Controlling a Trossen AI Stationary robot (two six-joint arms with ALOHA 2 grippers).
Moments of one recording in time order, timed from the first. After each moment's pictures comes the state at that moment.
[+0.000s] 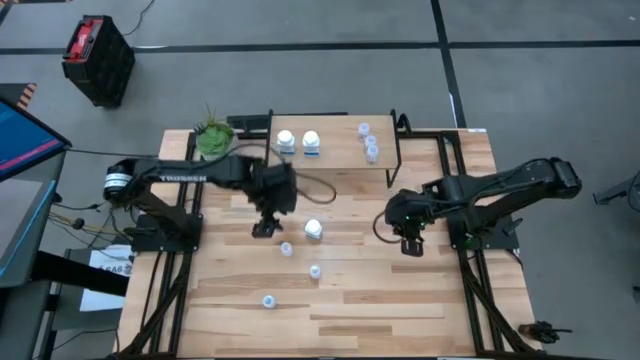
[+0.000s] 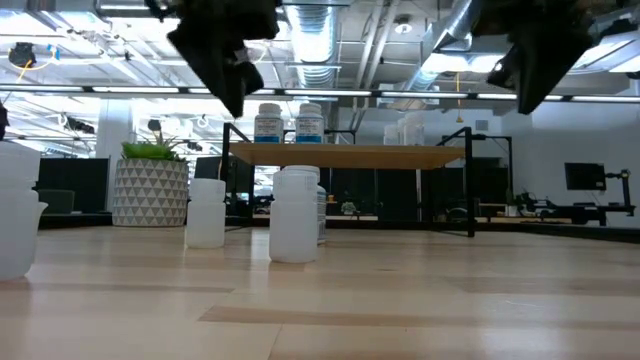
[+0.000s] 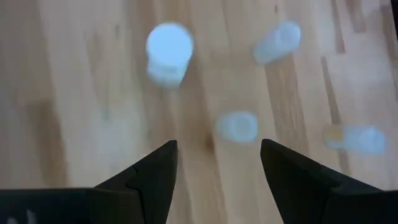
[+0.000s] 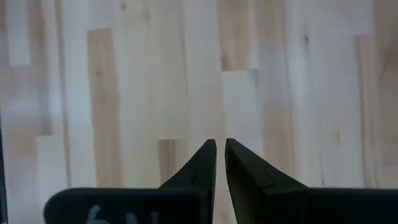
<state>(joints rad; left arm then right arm) 0.12 1.49 1.25 -0.95 0.27 0.21 0.15 1.20 0.99 -0.94 -0.04 0.26</state>
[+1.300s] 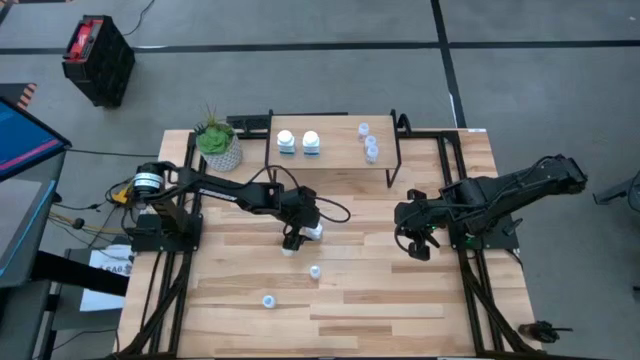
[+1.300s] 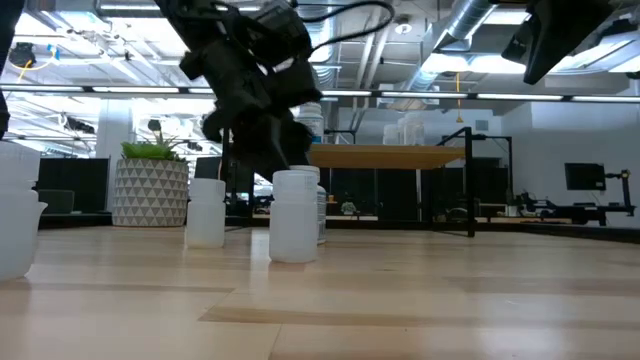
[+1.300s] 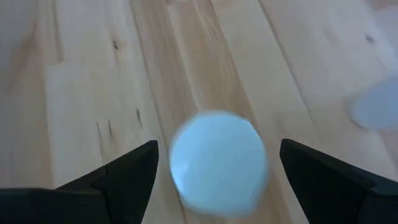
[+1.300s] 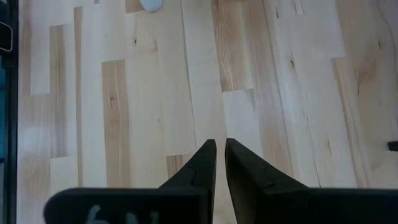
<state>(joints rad) 0.06 1.73 1.02 -0.21 0.14 0.32 0.26 1.09 0.99 -0.93 0.08 0.39</state>
